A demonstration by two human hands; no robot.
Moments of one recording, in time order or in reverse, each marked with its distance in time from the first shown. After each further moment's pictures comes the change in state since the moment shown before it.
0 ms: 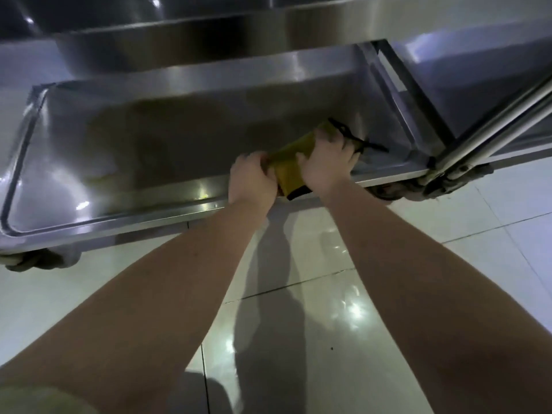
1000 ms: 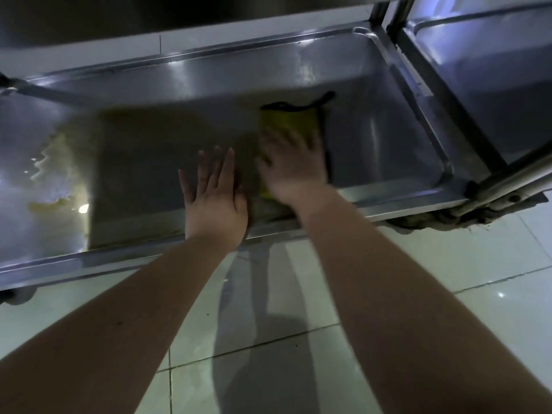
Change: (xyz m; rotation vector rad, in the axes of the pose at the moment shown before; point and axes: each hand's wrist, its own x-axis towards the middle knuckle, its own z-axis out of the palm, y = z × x) left_hand 0.037 -0.057 0.026 0.455 0.043 0.165; right_hand 0.080 -0.025 0.054 -0.137 0.029 -0.448
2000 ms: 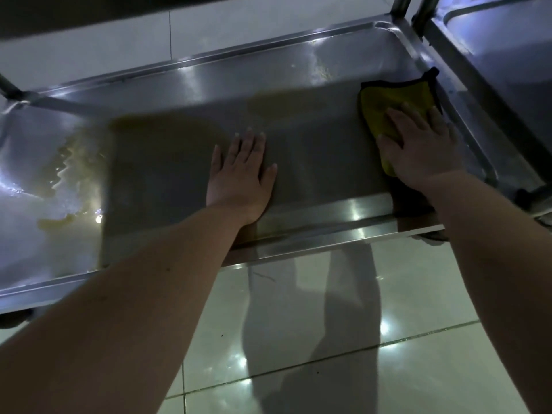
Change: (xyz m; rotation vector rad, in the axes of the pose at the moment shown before) left_hand 0.082 -0.003 0.019 0.144 -0.151 0.100; right_hand 0.006 0.156 -0.022 0.057 0.067 0.288
